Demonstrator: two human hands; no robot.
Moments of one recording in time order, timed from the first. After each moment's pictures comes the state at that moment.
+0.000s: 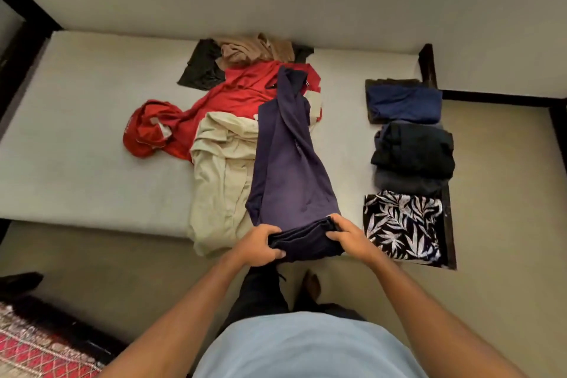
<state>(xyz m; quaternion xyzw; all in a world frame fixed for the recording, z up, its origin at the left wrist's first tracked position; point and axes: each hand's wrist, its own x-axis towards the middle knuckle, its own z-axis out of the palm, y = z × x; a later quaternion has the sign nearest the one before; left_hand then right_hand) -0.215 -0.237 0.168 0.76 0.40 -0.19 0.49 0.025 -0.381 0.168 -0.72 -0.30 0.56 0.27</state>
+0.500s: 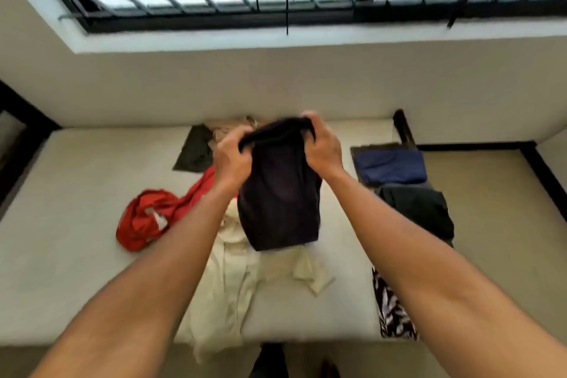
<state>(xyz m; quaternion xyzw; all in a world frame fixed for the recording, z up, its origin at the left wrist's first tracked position) -0.047 0.025 0.345 0.79 0.41 0.32 0.32 0.128 -0.082 0.337 -0.79 -0.40 0.11 0.45</state>
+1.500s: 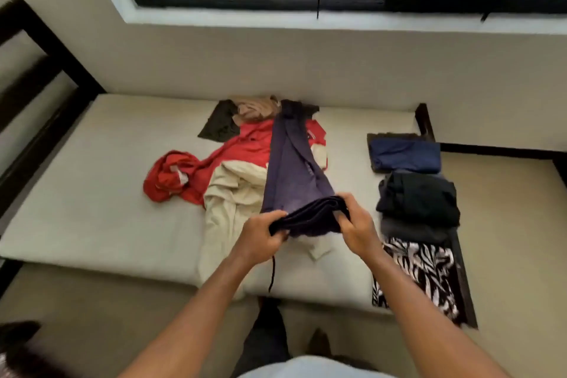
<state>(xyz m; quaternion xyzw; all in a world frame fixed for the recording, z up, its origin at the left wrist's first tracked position) -0.170 -0.191 0.277 0.82 0.37 0.16 0.41 0.048 -0.311 0.259 -0.76 -0.43 0.26 0.42</state>
